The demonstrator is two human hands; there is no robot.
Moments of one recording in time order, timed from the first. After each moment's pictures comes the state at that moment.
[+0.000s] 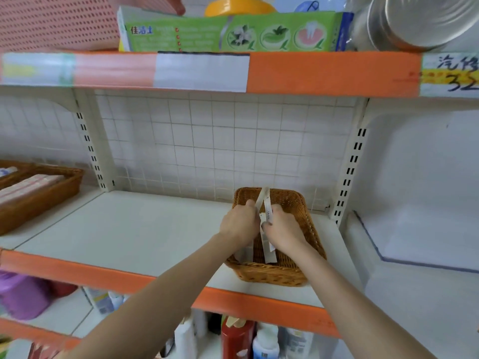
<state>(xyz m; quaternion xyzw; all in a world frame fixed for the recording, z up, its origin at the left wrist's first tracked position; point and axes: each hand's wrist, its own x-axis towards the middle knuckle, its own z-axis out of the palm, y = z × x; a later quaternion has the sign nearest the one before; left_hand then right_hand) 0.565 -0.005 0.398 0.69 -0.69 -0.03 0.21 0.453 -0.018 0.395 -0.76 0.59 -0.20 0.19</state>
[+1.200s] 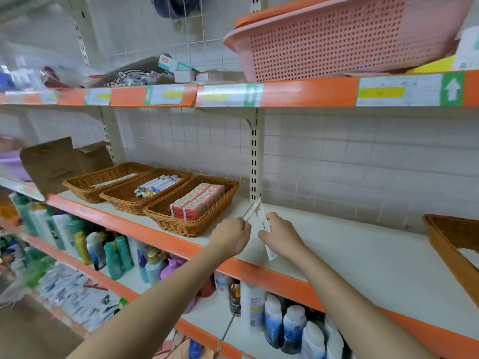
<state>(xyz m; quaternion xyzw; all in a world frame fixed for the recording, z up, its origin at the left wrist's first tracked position) 0.991 0.138 0.397 0.79 -0.56 -0.06 0.24 0.869 0.080 0.398 -0.82 0.46 -0.19 0.28</state>
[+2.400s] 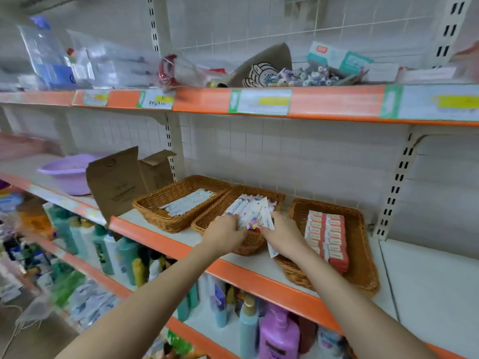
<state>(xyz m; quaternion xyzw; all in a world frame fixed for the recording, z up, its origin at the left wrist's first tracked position) 1.392 0.149 0.405 0.79 -0.56 -0.05 0.24 1.252 0.085 0.410 -0.83 0.46 -0.20 0.24</state>
